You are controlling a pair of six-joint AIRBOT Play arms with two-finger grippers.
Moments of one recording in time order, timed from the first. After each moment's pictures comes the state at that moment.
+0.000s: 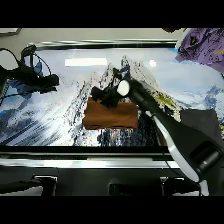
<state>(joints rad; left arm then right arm) -0.14 -1.45 1.72 1.48 -1.49 -1.86 0.55 -1.65 1.62 -1.05 0.92 2.11</state>
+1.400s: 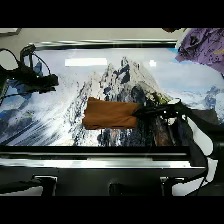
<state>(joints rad) -0.14 -1.45 1.72 1.50 -1.49 -1.86 -0.02 -1.74 1.09 -0.50 1.10 1.23</state>
